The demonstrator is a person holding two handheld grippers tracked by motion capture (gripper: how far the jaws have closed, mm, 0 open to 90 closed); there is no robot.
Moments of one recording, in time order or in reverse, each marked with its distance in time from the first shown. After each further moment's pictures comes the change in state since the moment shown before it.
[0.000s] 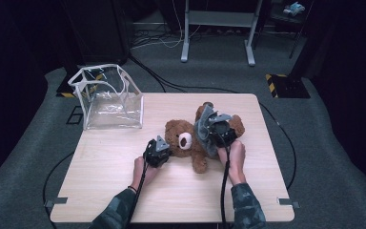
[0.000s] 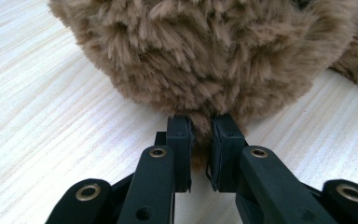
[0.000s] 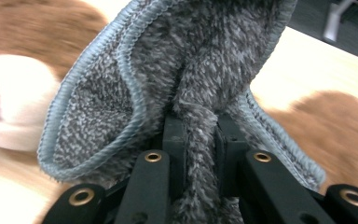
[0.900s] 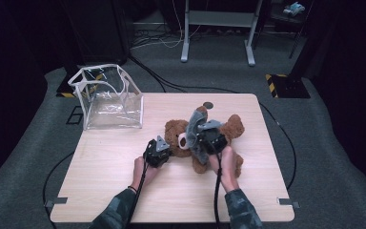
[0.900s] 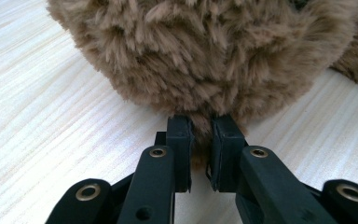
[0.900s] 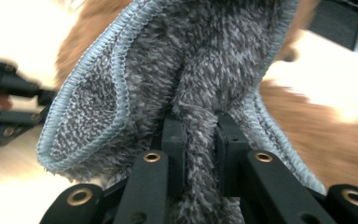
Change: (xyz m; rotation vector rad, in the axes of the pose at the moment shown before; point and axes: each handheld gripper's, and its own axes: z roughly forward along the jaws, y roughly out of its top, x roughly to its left) left arm -0.001 0.000 0.000 -0.001 0.002 -0.001; right arm 0.050 -0.002 -0.005 -0.015 0.086 -0.067
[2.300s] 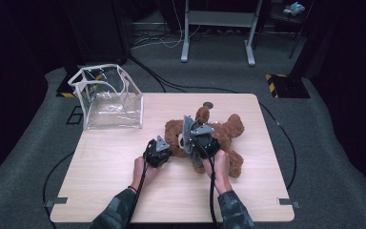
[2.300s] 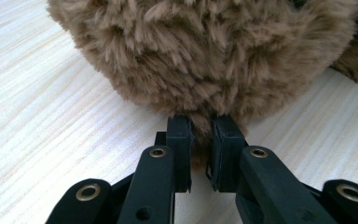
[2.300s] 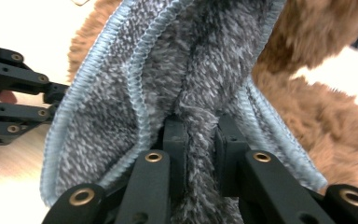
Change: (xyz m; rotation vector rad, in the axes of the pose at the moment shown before) left arm 0.001 0.000 0.000 0.001 0.003 0.004; right arm 0.013 -0.009 0.012 -0.020 0.000 -0.003
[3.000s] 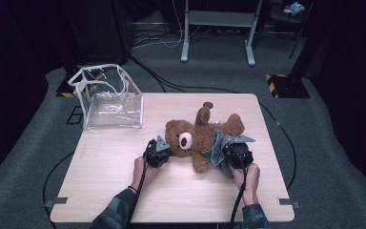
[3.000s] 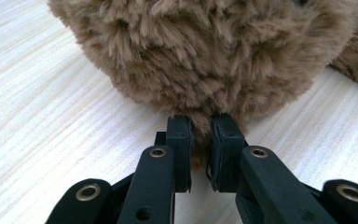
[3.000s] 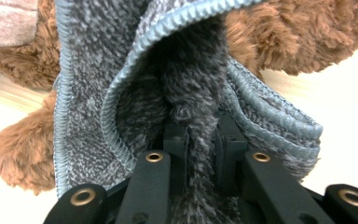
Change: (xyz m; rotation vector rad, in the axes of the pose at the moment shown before) left arm 0.000 0.000 0.000 0.001 -0.007 0.000; right arm -0.074 -0.070 -0.032 0.059 -0.034 0.200
